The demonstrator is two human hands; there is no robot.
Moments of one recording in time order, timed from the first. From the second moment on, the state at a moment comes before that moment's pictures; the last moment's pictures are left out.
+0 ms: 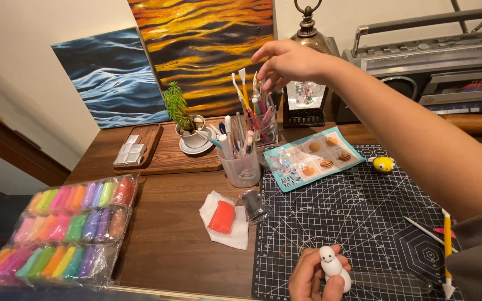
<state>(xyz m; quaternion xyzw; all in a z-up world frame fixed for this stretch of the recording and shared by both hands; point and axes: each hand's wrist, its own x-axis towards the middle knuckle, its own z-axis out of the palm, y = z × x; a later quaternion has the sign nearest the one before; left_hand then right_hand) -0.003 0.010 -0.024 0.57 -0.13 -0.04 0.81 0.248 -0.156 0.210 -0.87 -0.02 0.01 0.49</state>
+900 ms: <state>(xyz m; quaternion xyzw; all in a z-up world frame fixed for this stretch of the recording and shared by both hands) -0.004 0.019 -0.008 0.55 -0.20 -0.06 0.81 0.246 -0.167 0.173 -0.98 -0.06 -0.13 0.13</state>
